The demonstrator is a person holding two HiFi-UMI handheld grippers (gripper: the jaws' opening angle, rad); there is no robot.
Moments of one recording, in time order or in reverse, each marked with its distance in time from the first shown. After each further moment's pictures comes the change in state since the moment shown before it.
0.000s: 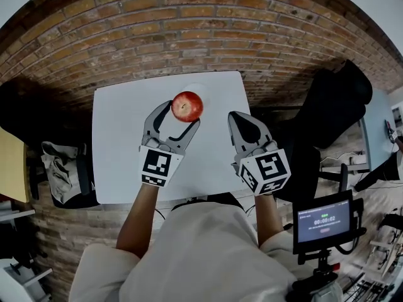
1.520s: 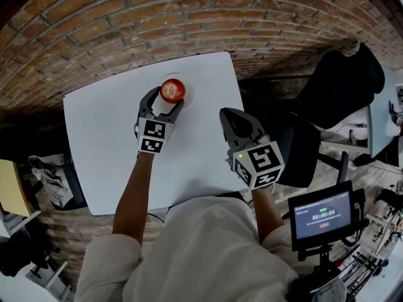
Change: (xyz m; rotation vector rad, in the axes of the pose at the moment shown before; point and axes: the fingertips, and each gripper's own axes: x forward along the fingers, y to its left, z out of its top) left arm 0.190 0.050 -0.211 -0.064 0.359 -0.060; right arm 0.104 -0.104 -0.111 0.155 0.253 -0.001
